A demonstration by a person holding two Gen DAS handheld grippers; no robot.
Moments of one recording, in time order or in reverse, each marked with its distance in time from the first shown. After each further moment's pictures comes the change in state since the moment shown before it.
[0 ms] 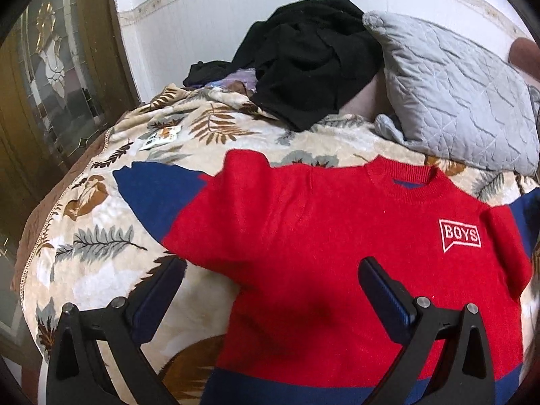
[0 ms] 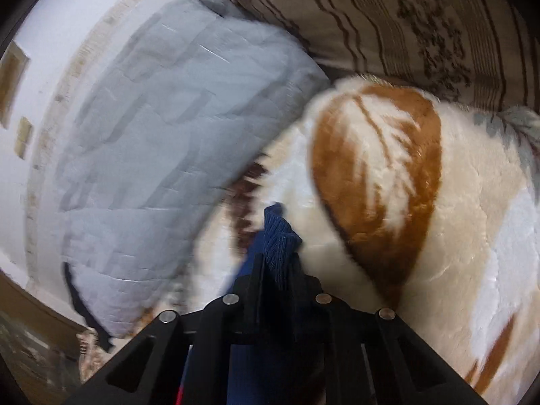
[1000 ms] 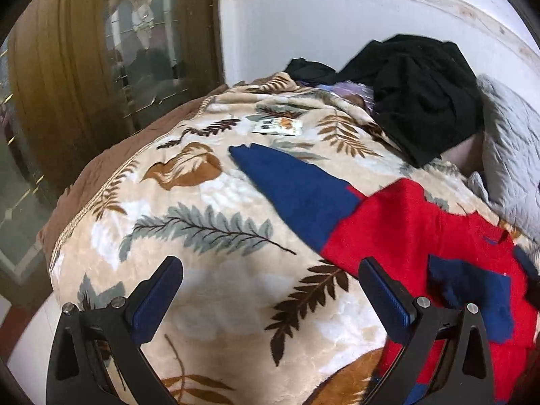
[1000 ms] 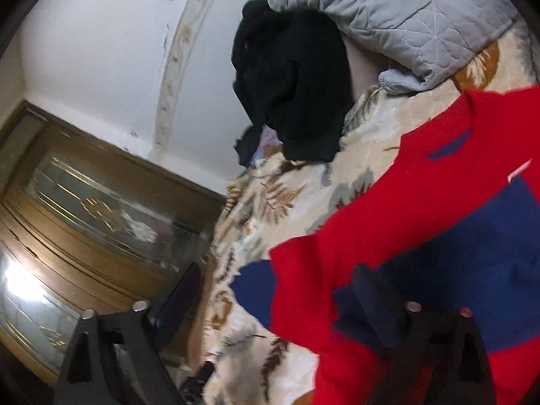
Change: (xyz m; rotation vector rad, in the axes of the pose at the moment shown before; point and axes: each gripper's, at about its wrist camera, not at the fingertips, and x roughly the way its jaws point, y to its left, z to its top) left arm -0.001 0.163 -0.012 -0.229 0.001 0.172; right arm -0.030 0.321 -0.318 -0.120 0.448 0.581
